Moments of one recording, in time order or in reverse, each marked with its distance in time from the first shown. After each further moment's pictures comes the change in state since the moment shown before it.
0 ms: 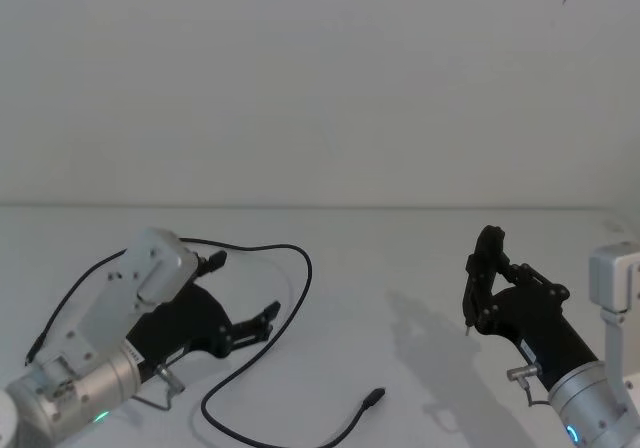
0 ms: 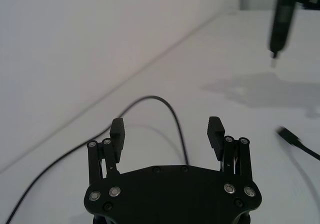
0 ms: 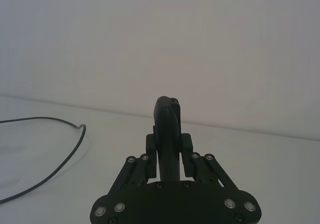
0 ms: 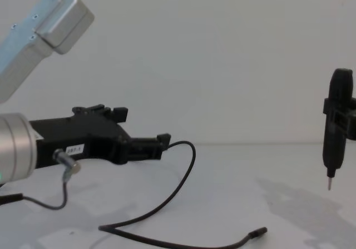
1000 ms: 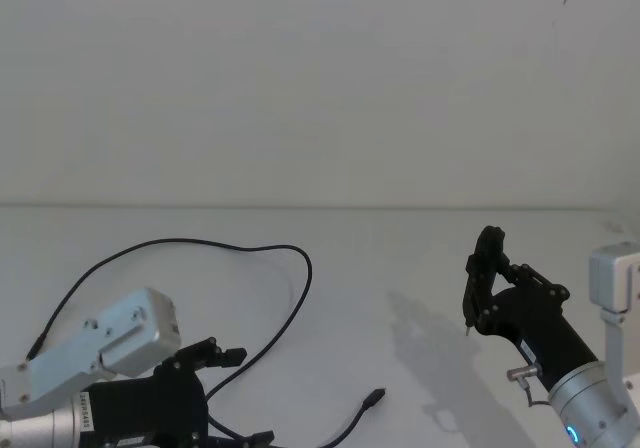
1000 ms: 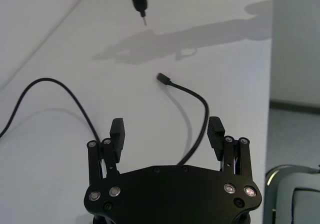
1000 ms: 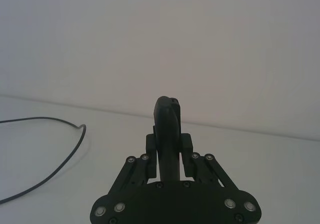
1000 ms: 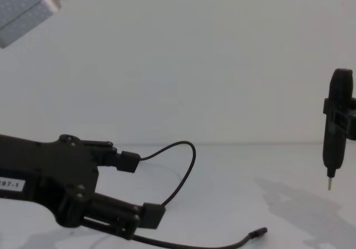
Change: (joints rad) left arm 0.017 0.277 0.009 -0.174 -0.119 0.104 -0.390; right arm 0.000 0.000 0.000 0.000 0.000 0.000 0.000
